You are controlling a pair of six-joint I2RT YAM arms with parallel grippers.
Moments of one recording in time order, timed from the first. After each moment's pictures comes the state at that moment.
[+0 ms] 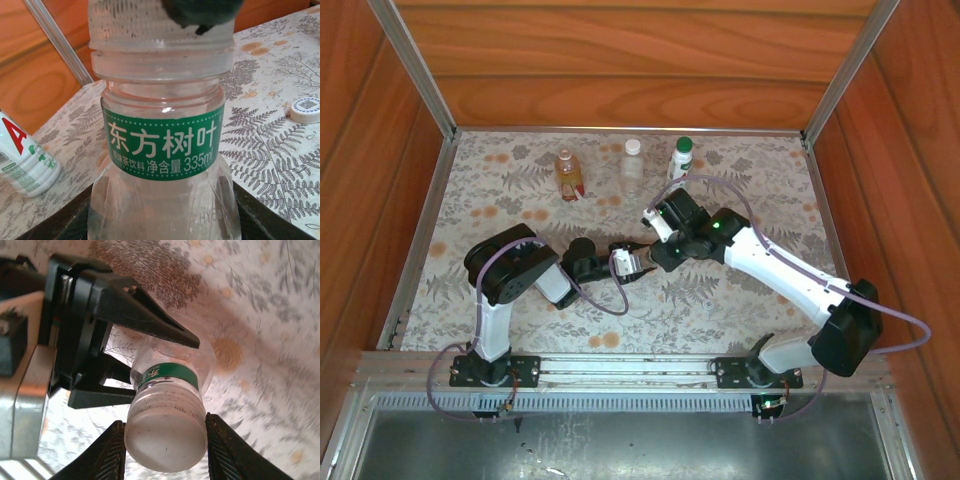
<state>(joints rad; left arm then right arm) -0.78 1.98 0.52 1.34 0.51 0.48 0.82 1.39 1.19 -0.91 -0.03 0.13</state>
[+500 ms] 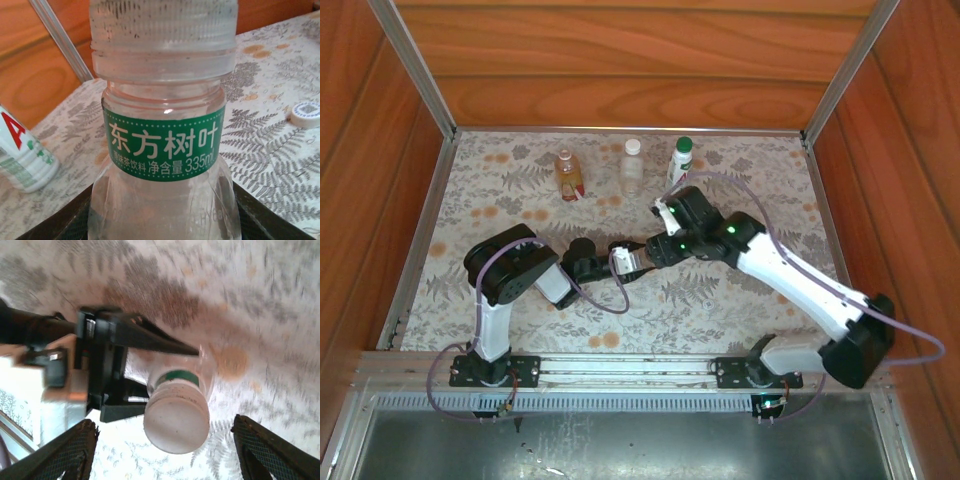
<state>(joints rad) -0.78 1.97 0.52 1.33 0.53 0.40 0.81 1.26 1.14 -0.81 -0.05 0.21</state>
